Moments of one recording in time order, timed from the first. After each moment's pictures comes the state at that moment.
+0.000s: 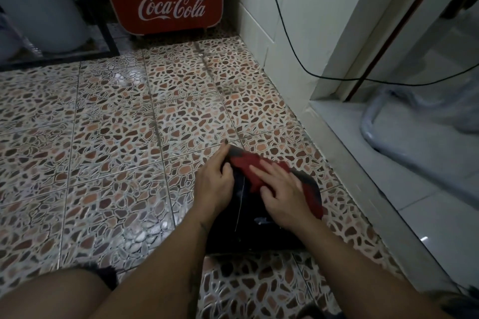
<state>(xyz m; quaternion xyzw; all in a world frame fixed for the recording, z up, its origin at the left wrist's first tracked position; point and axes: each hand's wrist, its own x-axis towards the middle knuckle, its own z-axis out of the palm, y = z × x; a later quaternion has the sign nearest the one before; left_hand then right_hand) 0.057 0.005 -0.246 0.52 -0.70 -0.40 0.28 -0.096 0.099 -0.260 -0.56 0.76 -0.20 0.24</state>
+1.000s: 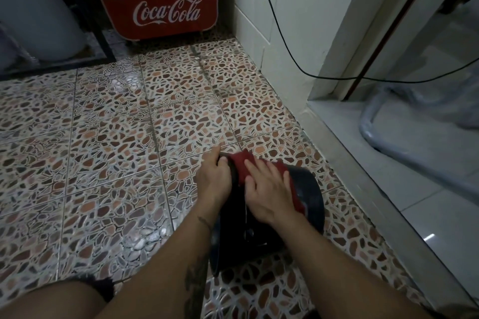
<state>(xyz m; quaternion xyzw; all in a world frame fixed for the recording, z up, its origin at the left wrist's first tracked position) 0.032 -0.010 -0.237 0.62 -0.58 -0.46 0.26 -0.074 0.070 -0.256 -0.53 0.81 -0.15 0.22</state>
